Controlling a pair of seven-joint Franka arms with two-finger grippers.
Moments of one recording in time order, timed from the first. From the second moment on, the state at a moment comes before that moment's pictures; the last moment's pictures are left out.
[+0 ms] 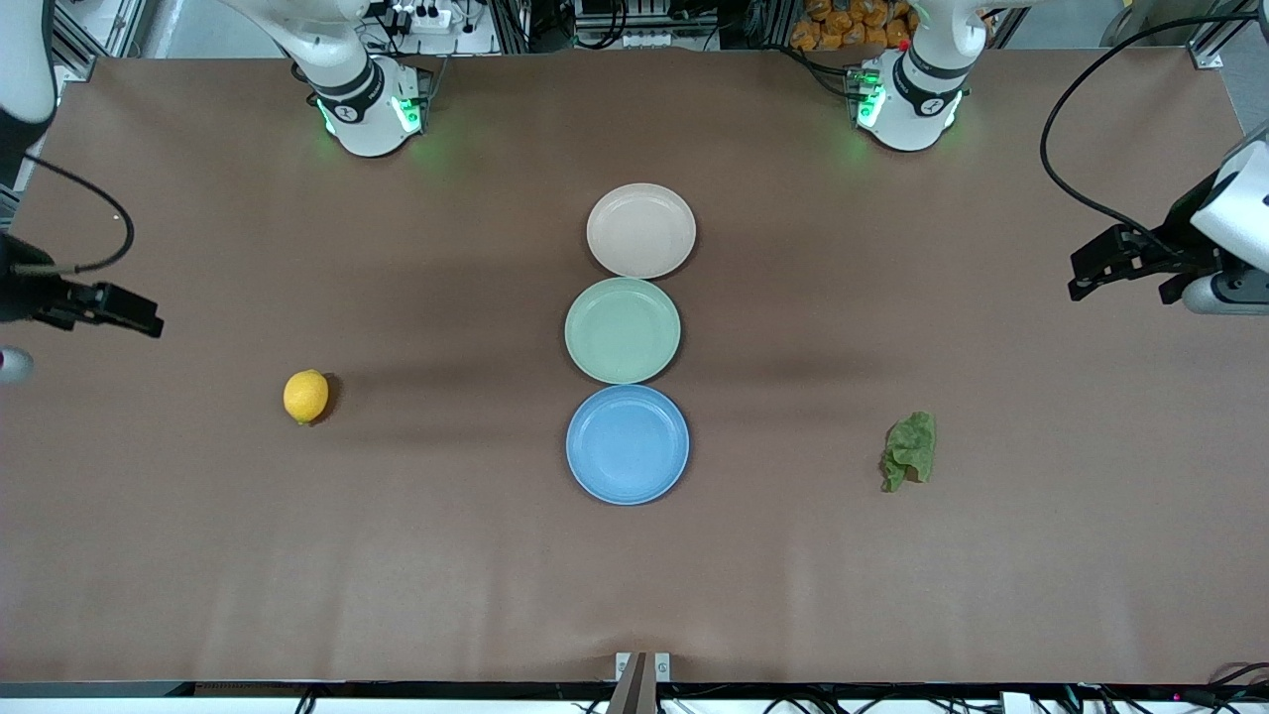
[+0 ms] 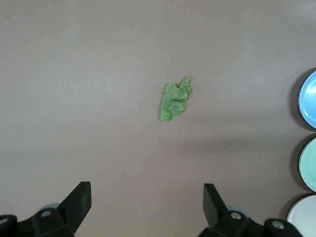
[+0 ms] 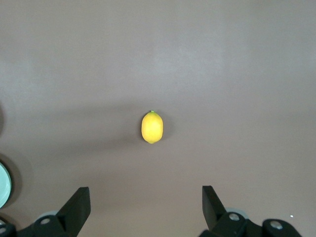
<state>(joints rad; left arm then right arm) 0.02 0.03 -0.09 -1.58 -0.01 1.67 -0.02 -0.16 0.18 0.17 -1.39 -0.08 1.52 0.09</state>
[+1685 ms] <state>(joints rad) 0.01 0.03 -0.09 -1.55 0.00 1.59 -0.02 0.03 0.13 -0.03 -1.46 0.03 1.59 0.09</state>
